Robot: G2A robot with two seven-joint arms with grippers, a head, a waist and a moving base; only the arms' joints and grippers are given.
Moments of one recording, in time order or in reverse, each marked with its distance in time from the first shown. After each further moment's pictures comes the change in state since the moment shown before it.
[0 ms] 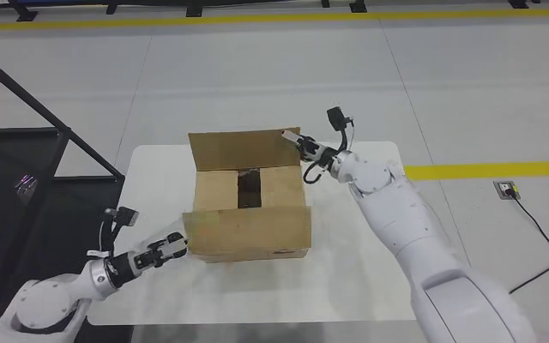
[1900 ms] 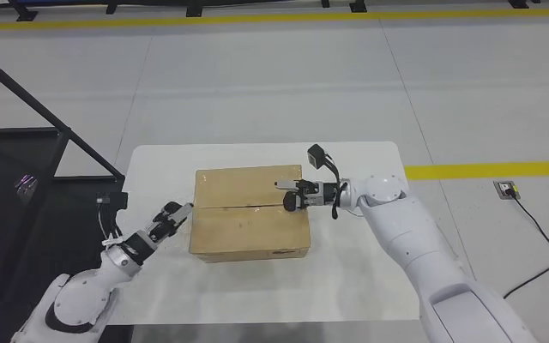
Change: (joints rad) left arm -0.020 -0.069 0.034 -0.060 0.238 0.070 0.472; right arm -0.109 0.074 -0.076 -0.110 0.384 0.071 0.677
